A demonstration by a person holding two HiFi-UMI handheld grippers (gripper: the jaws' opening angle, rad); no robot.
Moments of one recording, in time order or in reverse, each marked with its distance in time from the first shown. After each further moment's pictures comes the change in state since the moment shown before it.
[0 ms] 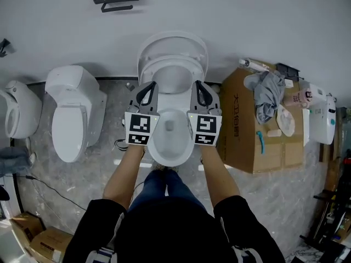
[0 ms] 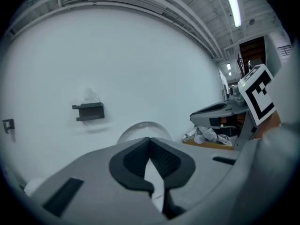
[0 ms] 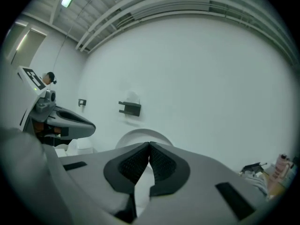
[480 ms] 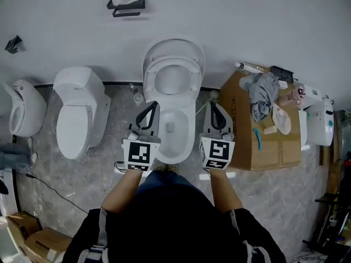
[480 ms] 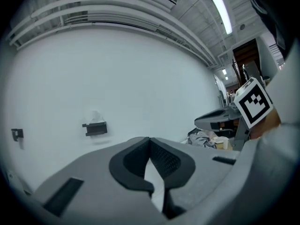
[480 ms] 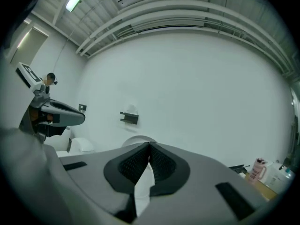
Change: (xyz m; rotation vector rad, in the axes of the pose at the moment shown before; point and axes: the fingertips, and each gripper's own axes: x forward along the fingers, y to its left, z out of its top) left arm -0.145 -0.058 0.060 0.031 -0.121 0.015; right arm -0.154 -0.002 0.037 -0.009 -0.059 -0.074
